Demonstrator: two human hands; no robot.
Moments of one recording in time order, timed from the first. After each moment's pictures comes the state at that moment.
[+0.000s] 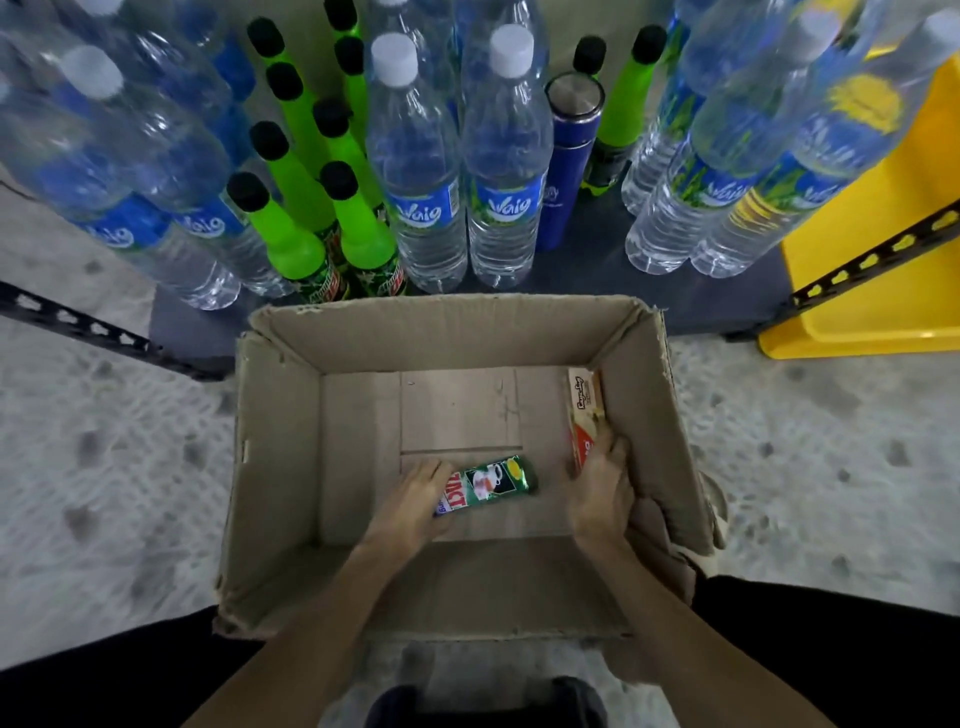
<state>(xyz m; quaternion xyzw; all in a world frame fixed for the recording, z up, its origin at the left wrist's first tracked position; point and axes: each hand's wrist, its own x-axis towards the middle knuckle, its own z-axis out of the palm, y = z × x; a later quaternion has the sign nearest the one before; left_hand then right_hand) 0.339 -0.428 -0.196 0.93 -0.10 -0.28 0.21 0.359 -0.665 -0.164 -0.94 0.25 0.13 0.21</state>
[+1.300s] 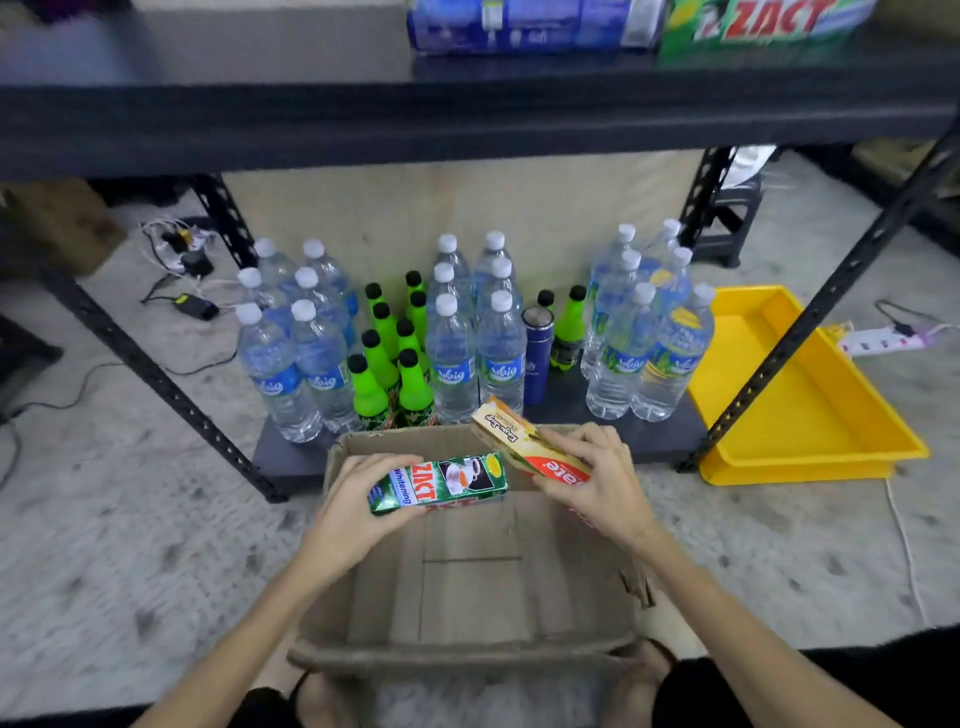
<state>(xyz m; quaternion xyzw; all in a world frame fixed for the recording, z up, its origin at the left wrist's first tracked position) 0.352 -0.370 0.052 0.92 -0.12 0.07 0.37 0.392 -0.699 0.050 -0.91 -0.13 -0.08 0.38</state>
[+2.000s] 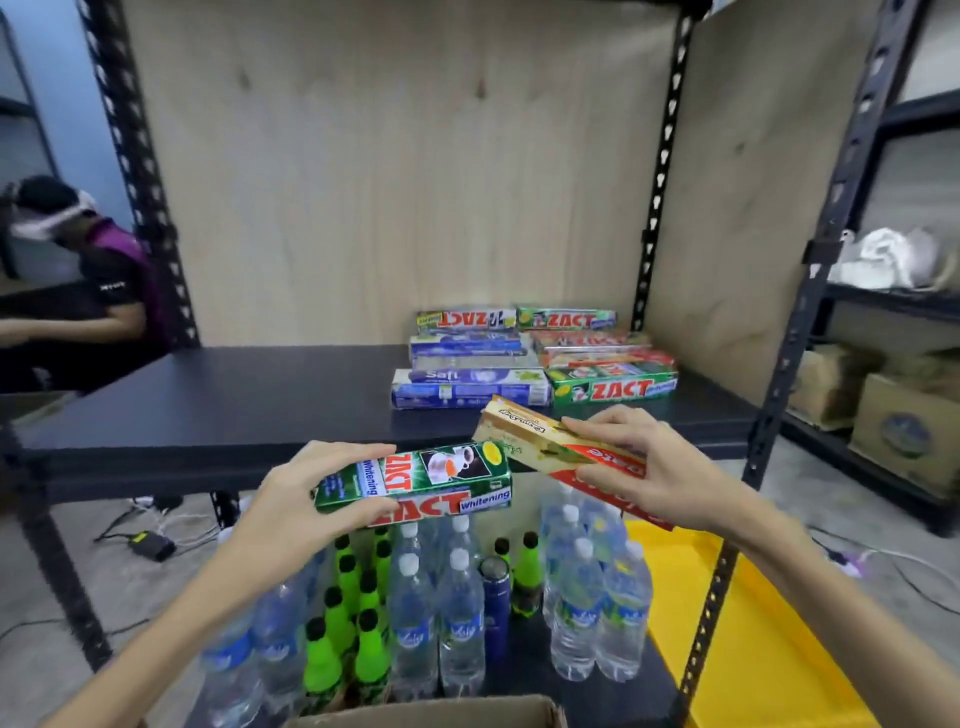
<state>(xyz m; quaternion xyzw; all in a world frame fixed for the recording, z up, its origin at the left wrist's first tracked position) 0.430 -0.399 0.376 0.86 -0.22 0.21 0.40 0.463 -0.791 0.405 -0.92 -0.28 -0.15 0.25</state>
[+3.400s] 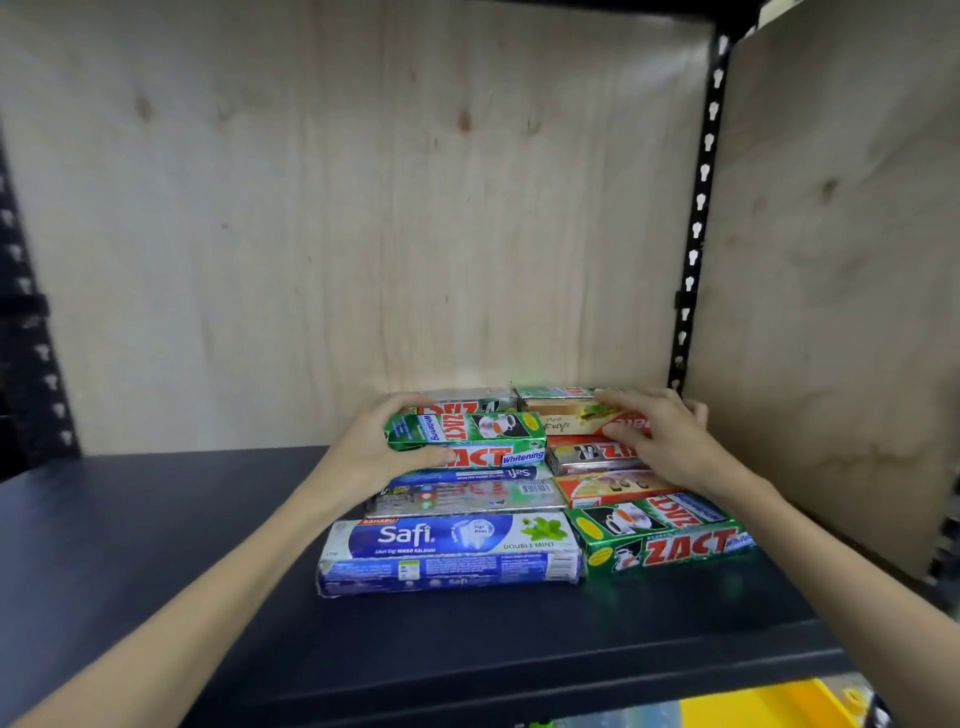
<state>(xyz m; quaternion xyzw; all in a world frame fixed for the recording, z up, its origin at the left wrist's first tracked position) 0.721 -0.468 0.450 0.86 -0.19 0.15 0.45 0.730 -0.831 0.451 -0.94 -0.10 -0.26 0.20</state>
